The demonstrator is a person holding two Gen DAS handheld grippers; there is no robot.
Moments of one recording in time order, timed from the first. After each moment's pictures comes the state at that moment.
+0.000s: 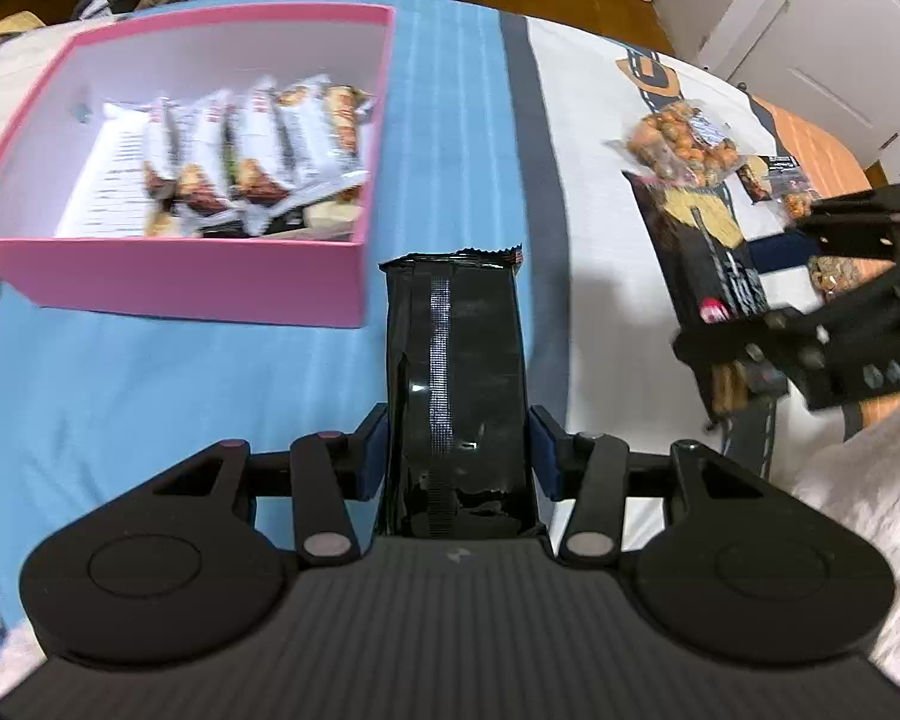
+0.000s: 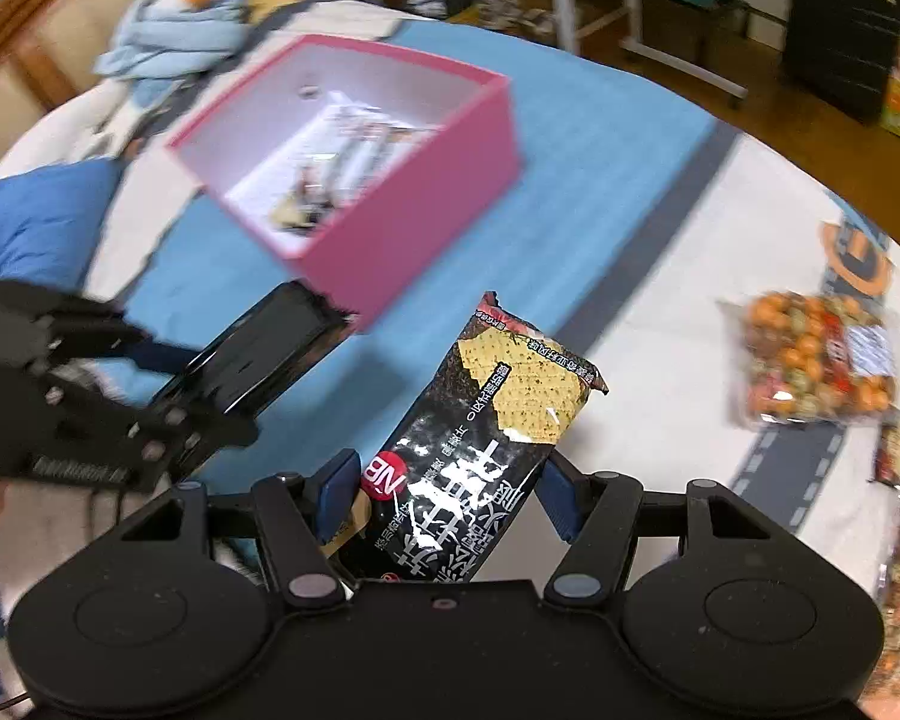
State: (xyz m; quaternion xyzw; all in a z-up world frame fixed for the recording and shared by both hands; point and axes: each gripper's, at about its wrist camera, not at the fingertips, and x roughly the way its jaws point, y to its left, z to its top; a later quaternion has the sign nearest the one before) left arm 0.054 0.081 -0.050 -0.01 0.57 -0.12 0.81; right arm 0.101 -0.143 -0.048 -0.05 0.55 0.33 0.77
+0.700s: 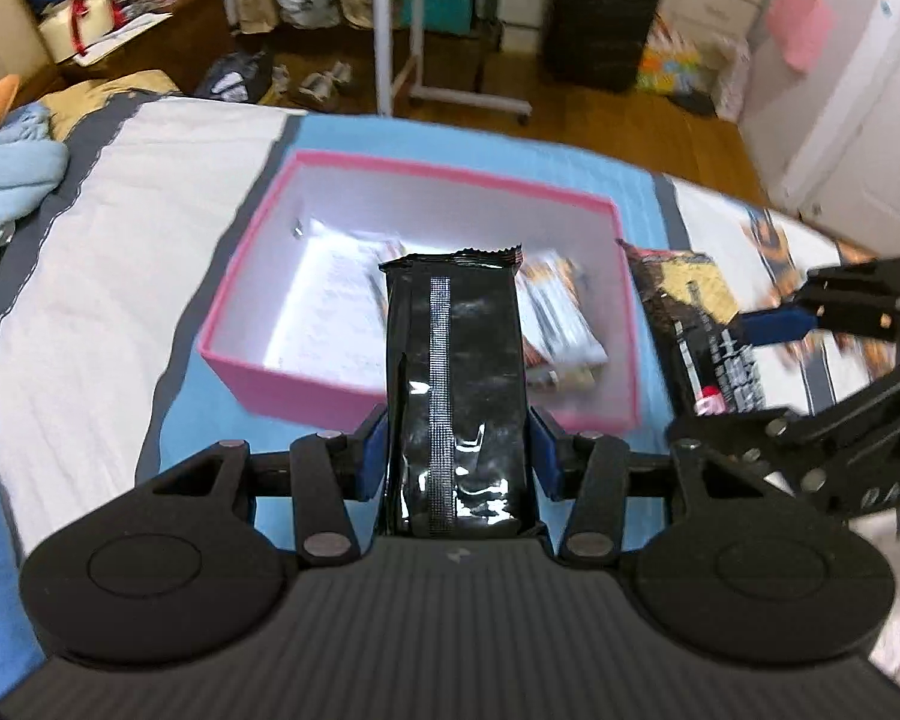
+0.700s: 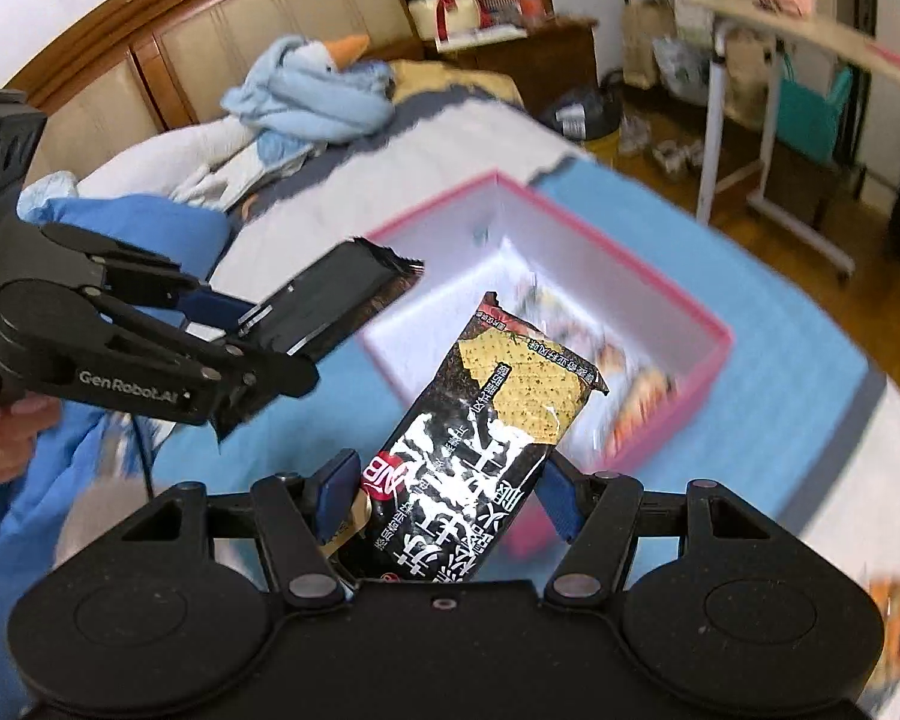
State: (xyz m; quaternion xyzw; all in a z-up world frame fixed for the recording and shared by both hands) left arm 0.093 0.222 0.021 -0.03 0.49 -0.04 0.87; right arm 0.140 -0.003 0.010 -0.08 0.44 0.42 0.79
